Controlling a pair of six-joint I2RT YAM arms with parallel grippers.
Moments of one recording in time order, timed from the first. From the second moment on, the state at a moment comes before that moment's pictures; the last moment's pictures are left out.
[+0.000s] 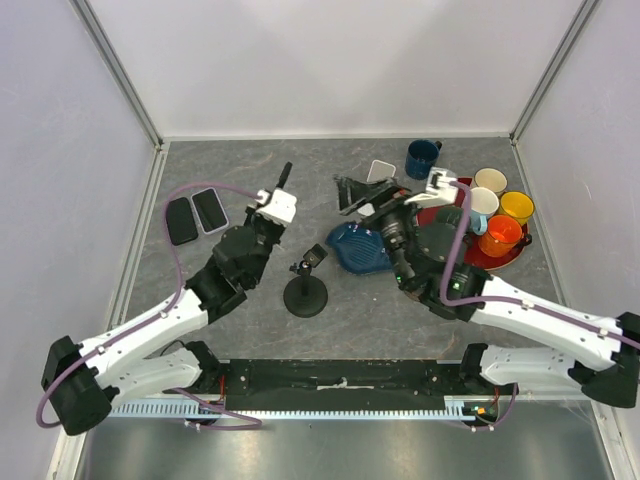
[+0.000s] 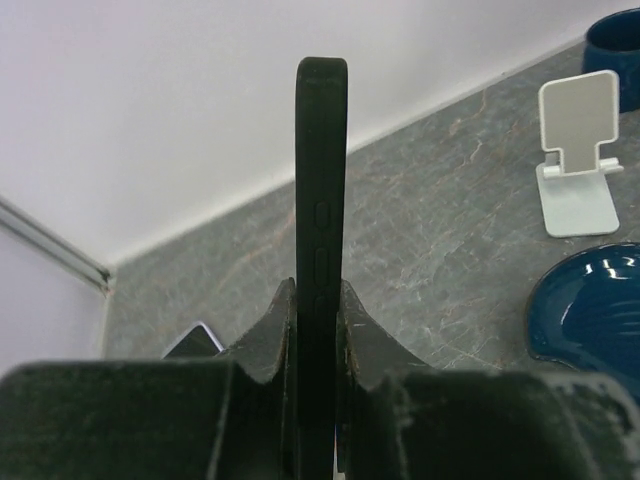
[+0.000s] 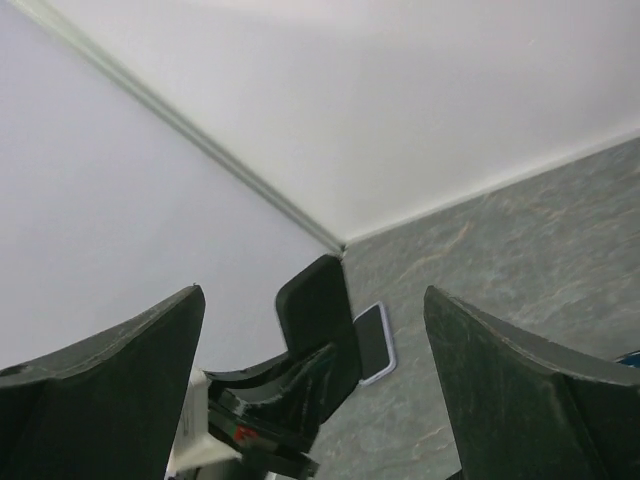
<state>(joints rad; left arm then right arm) -0.87 0.98 0.70 0.34 -0.61 0.43 1.10 1.12 1.06 0.29 0.80 0.67</state>
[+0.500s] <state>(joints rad) -0.39 1.11 0.83 0.10 -0.20 -0.15 1.10 0.80 0.69 0.46 0.99 0.24</state>
